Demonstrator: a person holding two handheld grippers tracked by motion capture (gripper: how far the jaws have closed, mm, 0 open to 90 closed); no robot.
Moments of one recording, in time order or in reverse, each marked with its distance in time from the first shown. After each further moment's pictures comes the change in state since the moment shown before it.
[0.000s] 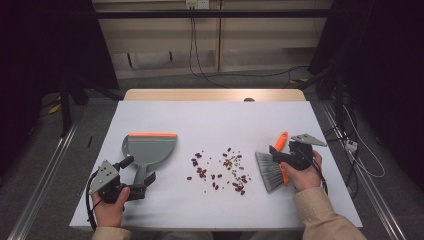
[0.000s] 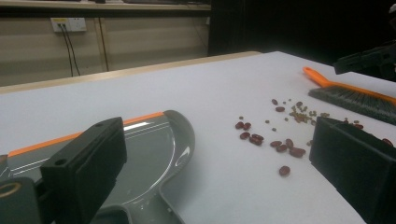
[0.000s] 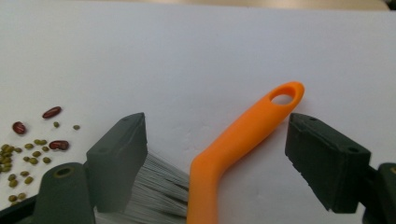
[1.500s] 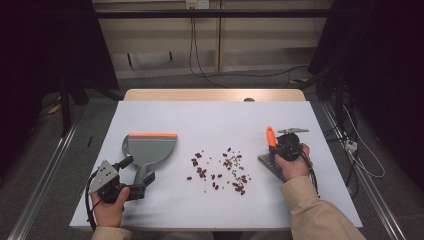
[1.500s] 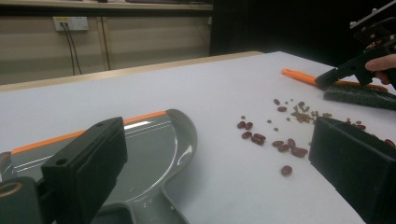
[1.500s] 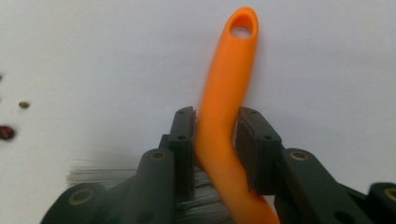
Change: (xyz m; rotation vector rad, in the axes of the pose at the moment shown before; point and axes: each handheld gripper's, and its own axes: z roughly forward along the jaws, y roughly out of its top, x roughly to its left) left arm 0.001 -0.001 -0.001 -0.004 0.008 -0.012; right arm 0.005 0.013 0.040 0.262 -0.047 -0.023
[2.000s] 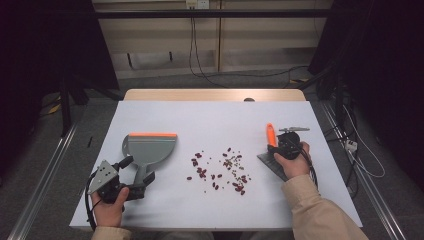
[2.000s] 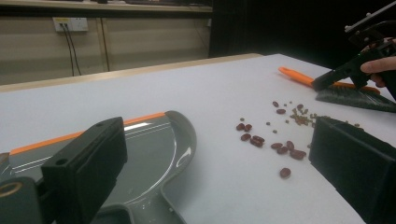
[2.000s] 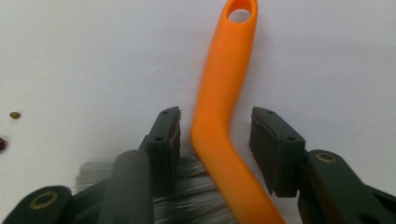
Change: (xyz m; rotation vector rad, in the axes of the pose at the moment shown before) left arm 0.000 0.000 0.000 -0.003 -0.003 -0.004; right arm -0.003 0.002 0.004 0.010 0.002 0.026
